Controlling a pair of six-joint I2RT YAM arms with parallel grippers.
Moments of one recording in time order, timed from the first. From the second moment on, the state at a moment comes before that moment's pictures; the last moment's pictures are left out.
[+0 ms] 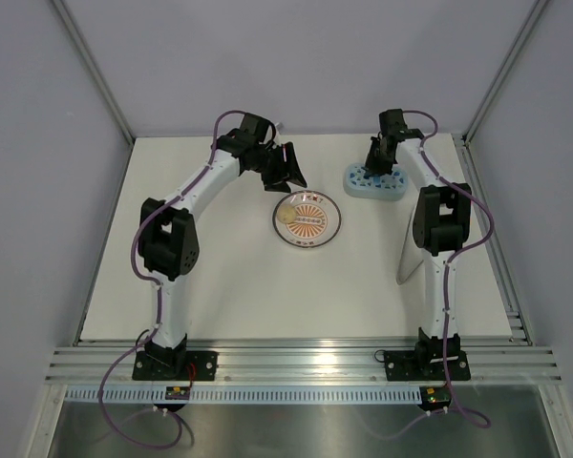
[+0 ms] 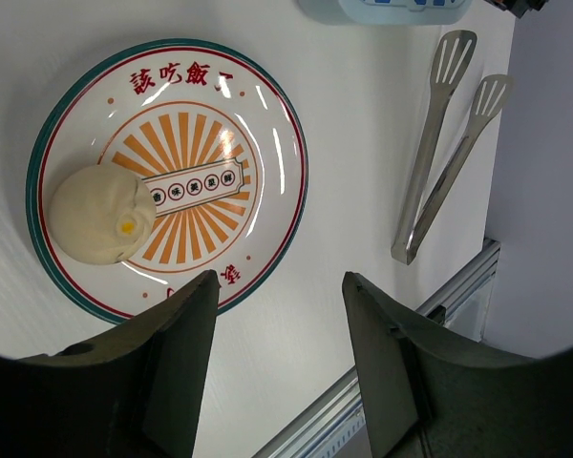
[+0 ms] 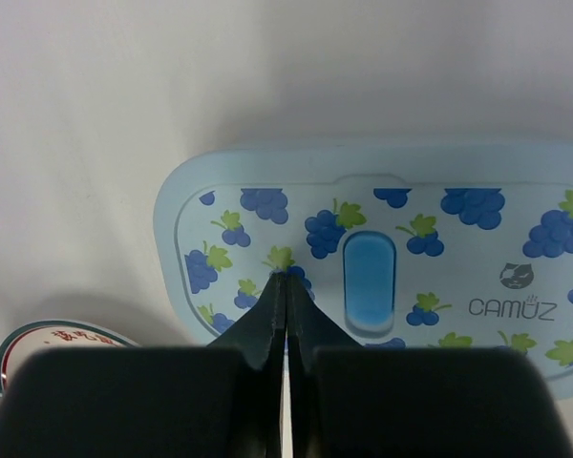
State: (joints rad) left arm -0.42 2.09 1.92 -0.72 0.50 -0.57; right arm 0.12 2.35 2.09 -0.73 -0.07 0.41
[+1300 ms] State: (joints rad) left arm -0.42 1.88 1.79 -0.78 0.41 -0.51; right arm 0.01 2.19 1.84 -0.63 0.02 0.46
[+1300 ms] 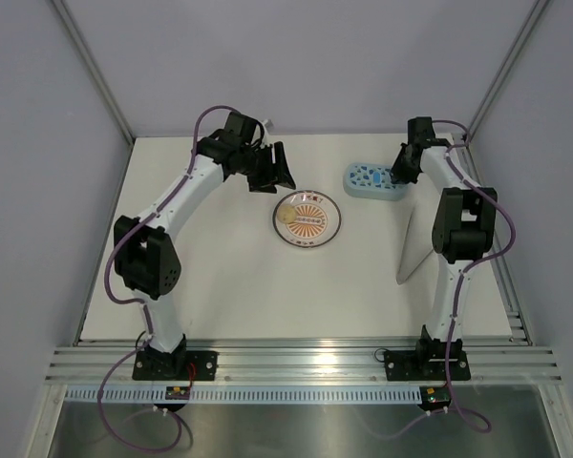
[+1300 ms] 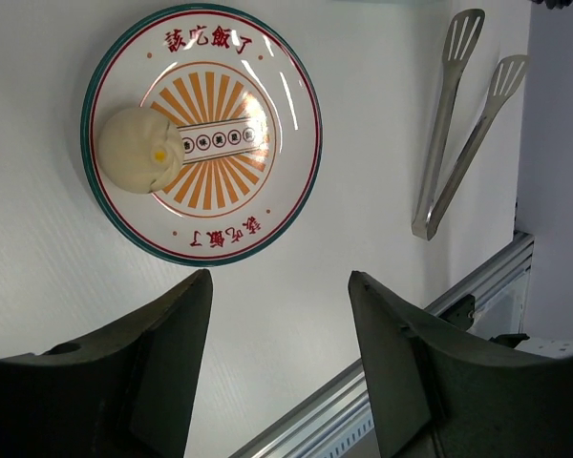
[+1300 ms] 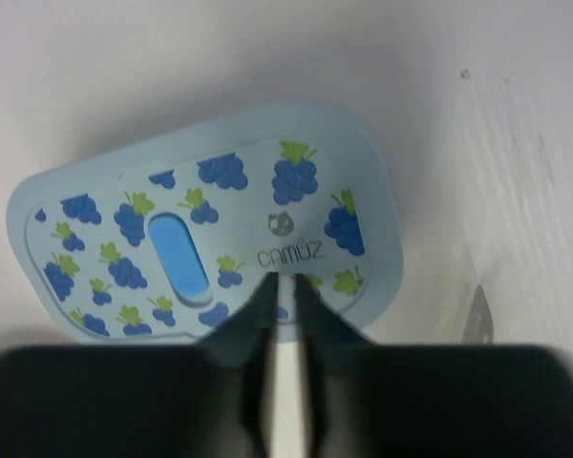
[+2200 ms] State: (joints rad) left arm -0.42 1.29 1.42 -0.86 0.00 -0.42; right arm 0.01 1.29 1.21 -0.75 0.28 0.47
